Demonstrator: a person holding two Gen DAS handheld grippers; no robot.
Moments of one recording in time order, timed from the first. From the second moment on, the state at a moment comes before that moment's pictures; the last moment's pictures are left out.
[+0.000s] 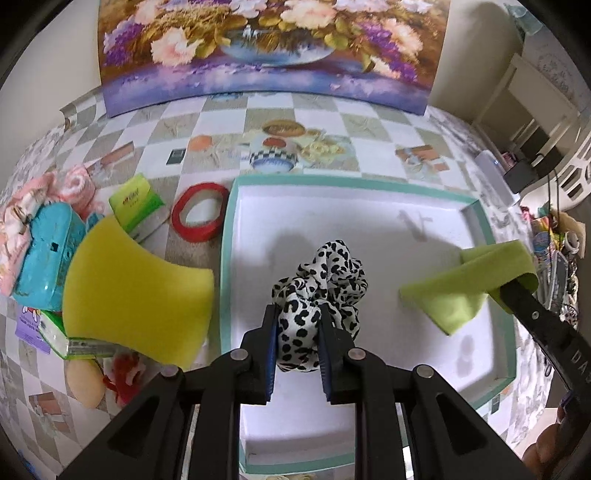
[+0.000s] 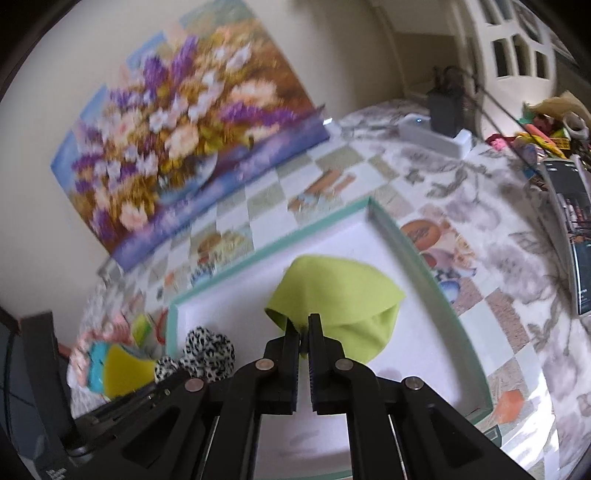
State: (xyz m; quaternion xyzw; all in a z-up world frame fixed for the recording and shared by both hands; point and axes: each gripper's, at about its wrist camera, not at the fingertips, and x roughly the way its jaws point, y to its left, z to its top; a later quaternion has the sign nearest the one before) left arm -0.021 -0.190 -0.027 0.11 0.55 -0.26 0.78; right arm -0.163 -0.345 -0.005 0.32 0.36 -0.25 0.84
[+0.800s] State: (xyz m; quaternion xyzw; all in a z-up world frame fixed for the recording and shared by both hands) left arm -0.022 -0.197 -0.030 0.14 0.55 -0.25 0.78; right arm -0.133 -0.324 -0.045 0.27 0.47 -0.23 0.81
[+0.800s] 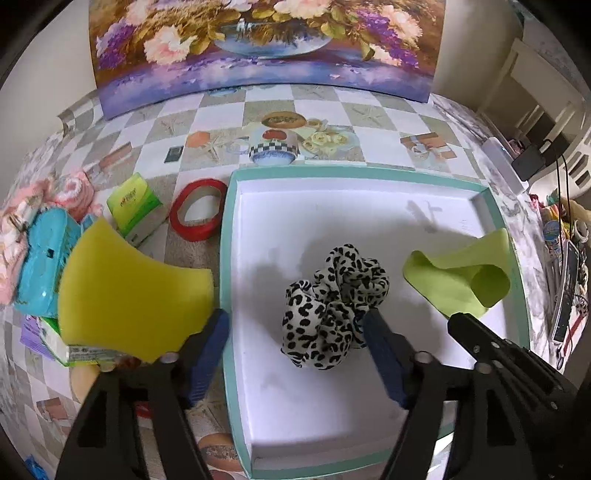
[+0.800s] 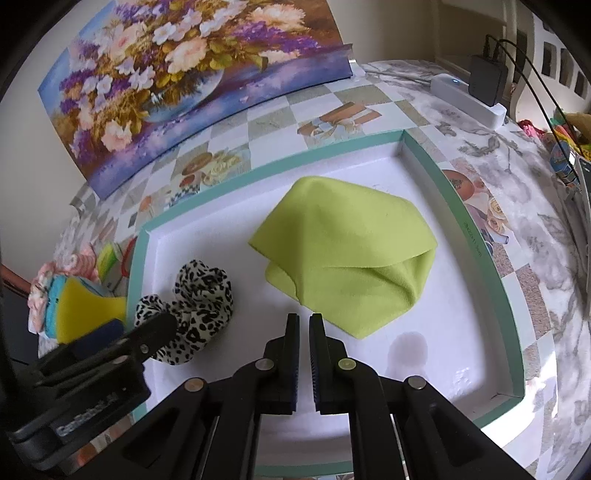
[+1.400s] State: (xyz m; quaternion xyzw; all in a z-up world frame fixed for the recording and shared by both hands) left arm -0.011 -0.177 -0.012 0.13 0.53 -0.21 0.81; right arm -0.131 -0.322 -0.044 0.25 0.49 -0.24 0.80
